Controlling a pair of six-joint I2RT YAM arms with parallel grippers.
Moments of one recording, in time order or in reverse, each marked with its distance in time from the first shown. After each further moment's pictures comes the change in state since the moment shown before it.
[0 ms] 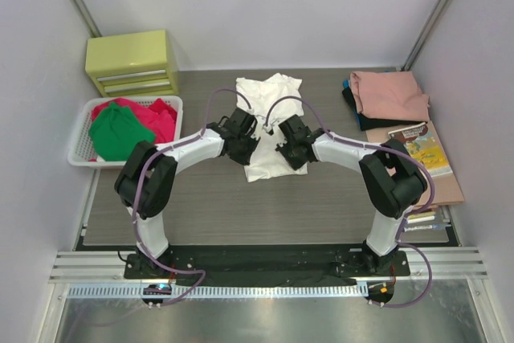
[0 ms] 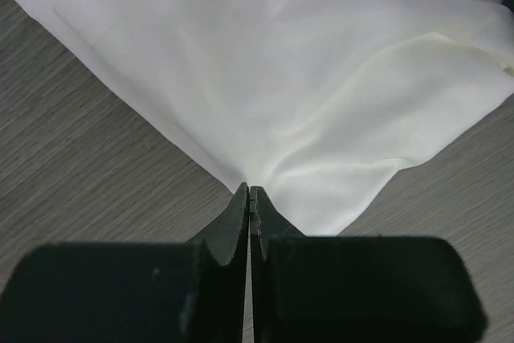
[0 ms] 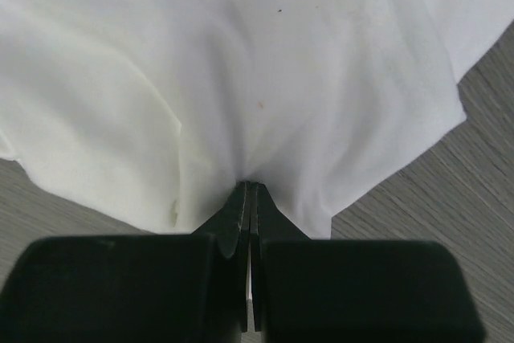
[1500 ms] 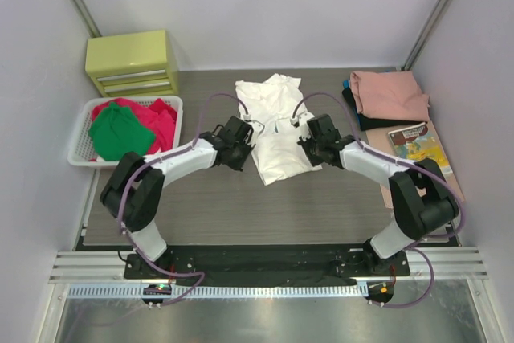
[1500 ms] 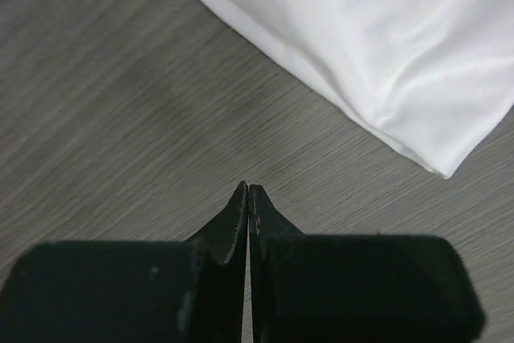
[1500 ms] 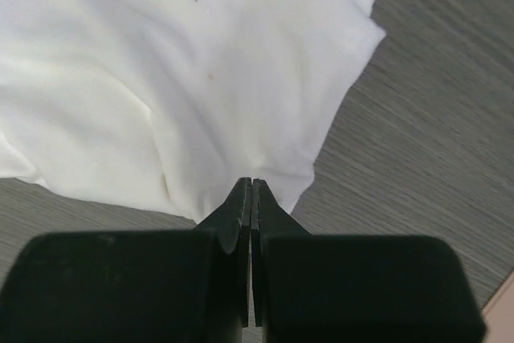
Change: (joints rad) left arm -0.023 -0.084 -0.124 0.034 -0.105 0.034; right arm -0.151 -0.188 -0.200 0.135 -0.011 0.007
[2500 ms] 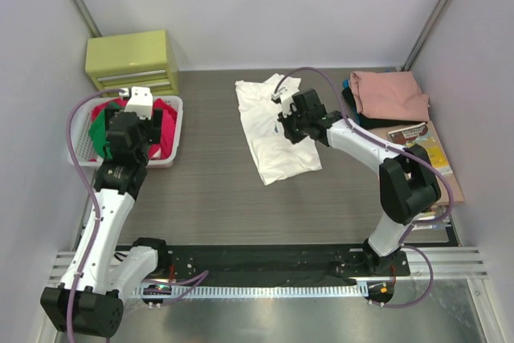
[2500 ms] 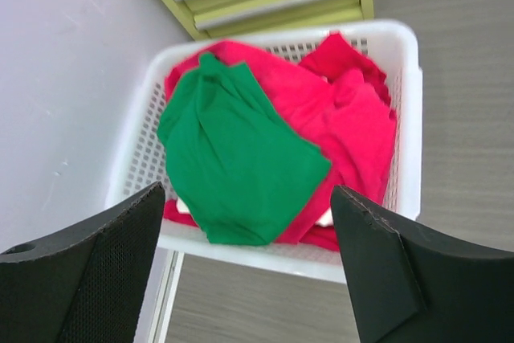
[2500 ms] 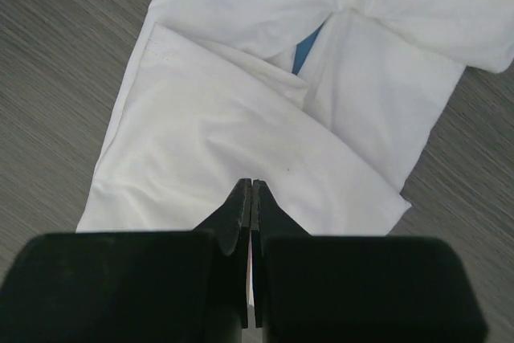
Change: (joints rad) left arm 0.550 -0.842 -0.189 0.118 -0.376 0.292; right arm 0.044 0.108 0.330 -0.085 -0.172 0.003
